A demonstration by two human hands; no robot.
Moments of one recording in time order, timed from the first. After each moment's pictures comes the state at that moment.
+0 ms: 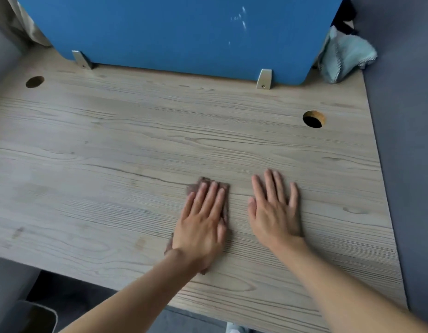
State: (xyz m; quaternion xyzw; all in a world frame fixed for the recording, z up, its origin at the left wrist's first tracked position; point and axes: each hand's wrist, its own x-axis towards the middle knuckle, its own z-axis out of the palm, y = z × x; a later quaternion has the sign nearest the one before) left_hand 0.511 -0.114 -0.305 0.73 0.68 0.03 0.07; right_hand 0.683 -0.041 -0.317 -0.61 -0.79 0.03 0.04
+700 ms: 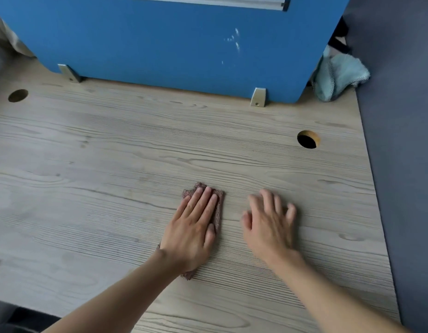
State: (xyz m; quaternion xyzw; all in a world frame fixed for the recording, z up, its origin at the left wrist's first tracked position) left_hand 0.478 -0.062 -0.307 0.76 0.64 0.04 0.07; right_hand 0.676 -0.011 -0.298 -0.62 -0.78 0.03 0.02
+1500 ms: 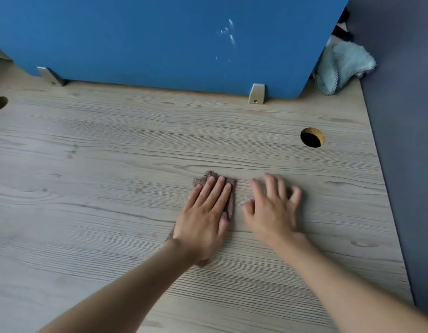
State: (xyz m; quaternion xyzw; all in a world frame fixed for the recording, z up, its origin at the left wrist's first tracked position) left_hand 0.489 -0.010 -0.308 0.79 0.61 0.03 0.09; right_hand 0.667 0.038 -0.298 -0.64 -0.77 0.03 0.02
